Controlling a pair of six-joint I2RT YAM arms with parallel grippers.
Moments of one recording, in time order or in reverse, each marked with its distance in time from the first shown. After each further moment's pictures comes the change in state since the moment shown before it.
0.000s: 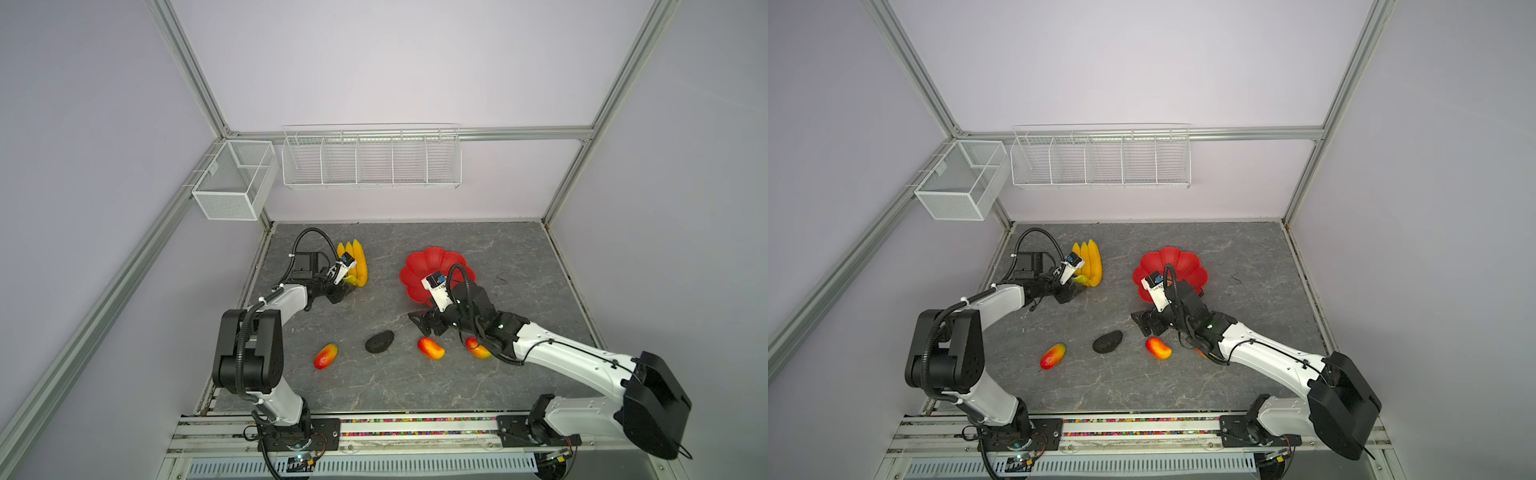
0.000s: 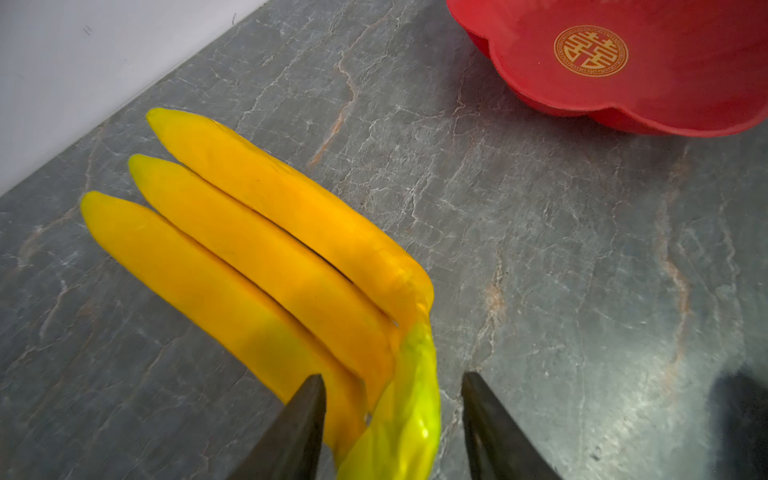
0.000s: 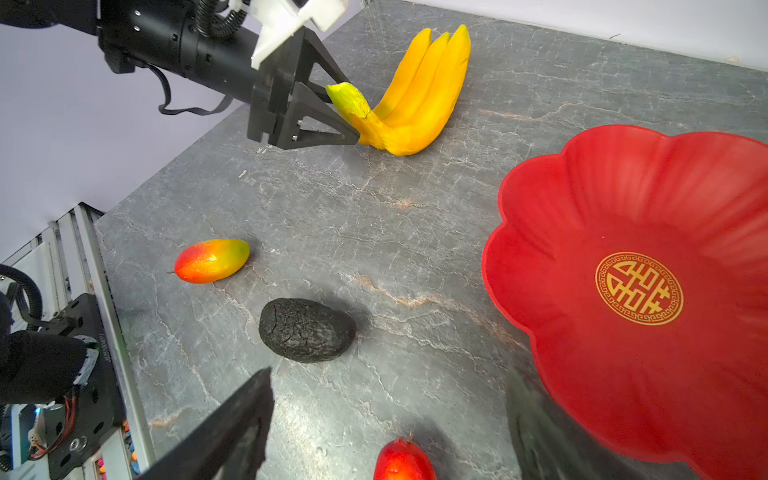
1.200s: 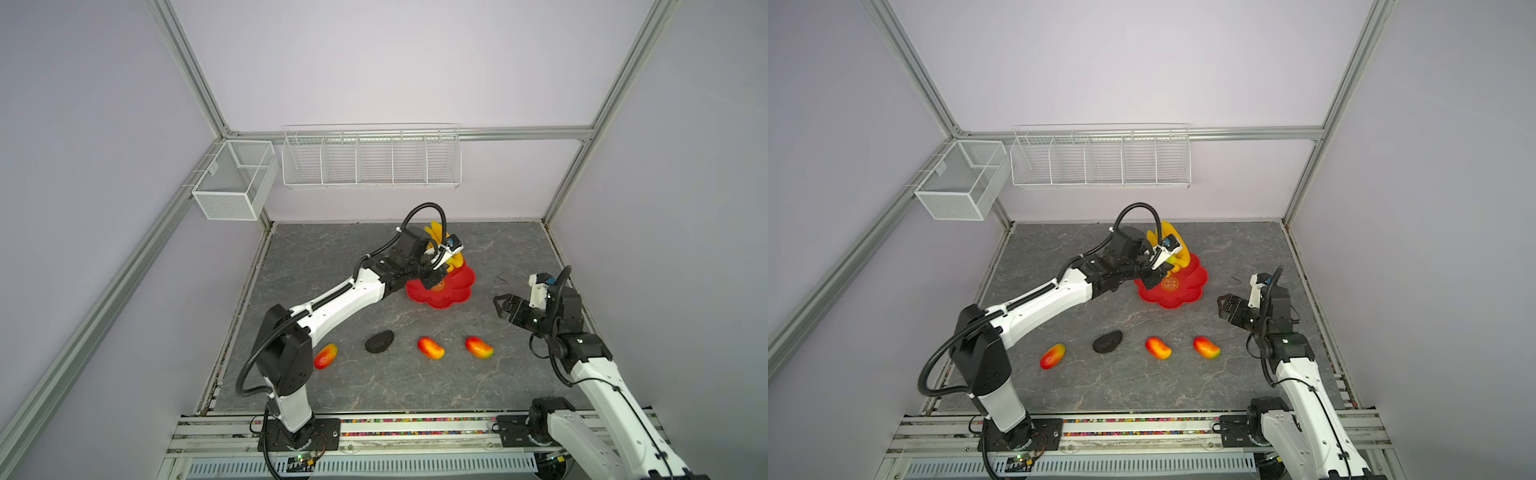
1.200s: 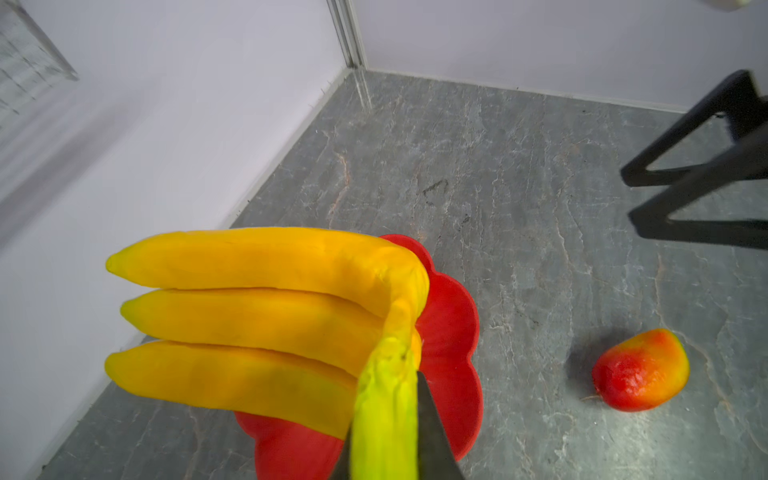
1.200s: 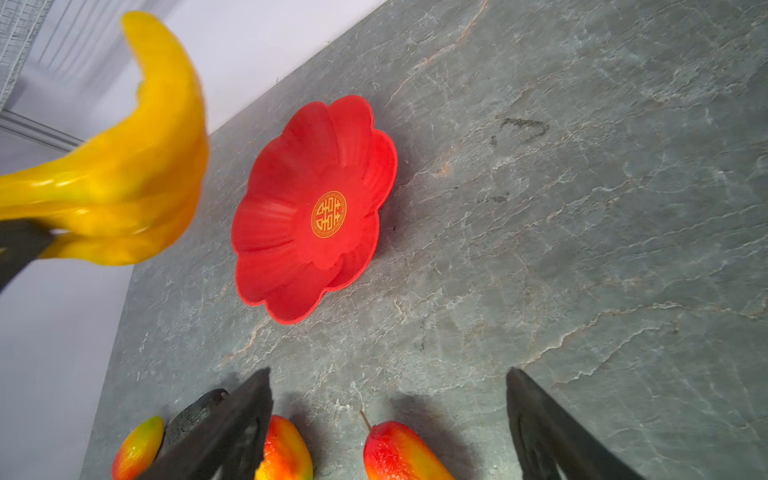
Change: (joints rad) left arm -0.736 0.139 0.620 -0.205 -0.370 -0.315; right arm -0.758 -0.469 -0.179 -0.404 -0.171 0.275
